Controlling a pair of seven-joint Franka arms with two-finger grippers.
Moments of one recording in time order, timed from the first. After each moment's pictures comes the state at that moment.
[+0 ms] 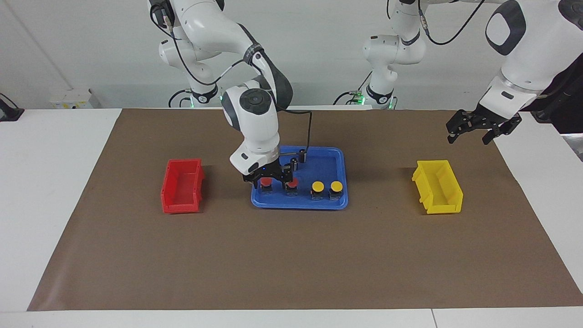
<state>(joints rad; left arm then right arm) -0.21 0.12 0.15 -1.44 -0.02 1.54 0.08 0.41 0.37 0.07 -1.68 -0.01 2.10 0.55</state>
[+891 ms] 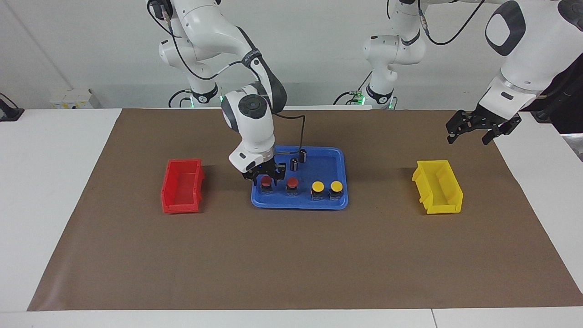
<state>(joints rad) -0.21 0.12 0.15 -1.45 -0.02 1.54 0.08 0.41 0.31 0.08 -1.87 -0.01 2.21 0.55</state>
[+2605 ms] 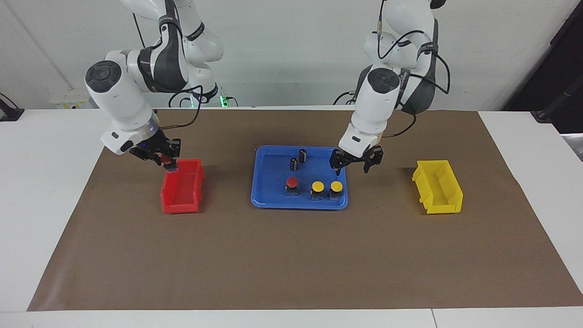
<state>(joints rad) -0.65 0.17 0.12 -1.91 -0.03 2.16 -0.51 -0.04 0.02 0.07 -1.99 -0.01 1.94 -0.08</state>
